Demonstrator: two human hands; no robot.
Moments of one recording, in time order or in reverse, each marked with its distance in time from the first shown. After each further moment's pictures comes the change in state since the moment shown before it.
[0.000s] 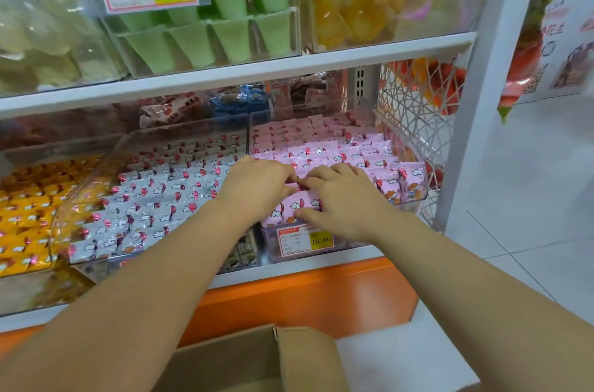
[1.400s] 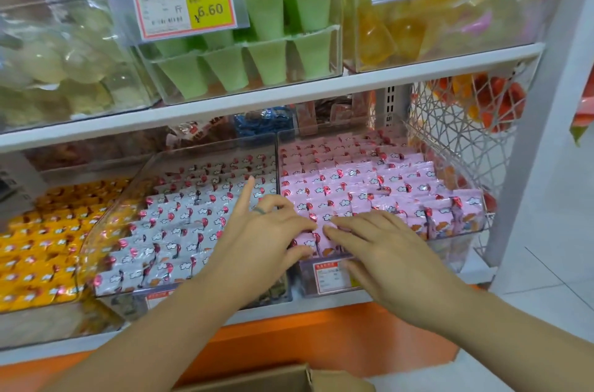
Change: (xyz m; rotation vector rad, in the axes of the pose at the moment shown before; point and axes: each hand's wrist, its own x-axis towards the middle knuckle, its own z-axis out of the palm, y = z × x) left_hand -0.055 -0.028 0.013 -0.072 0.251 0.175; right_hand -0.022 0.000 0.033 -0.065 0.321 -0.191
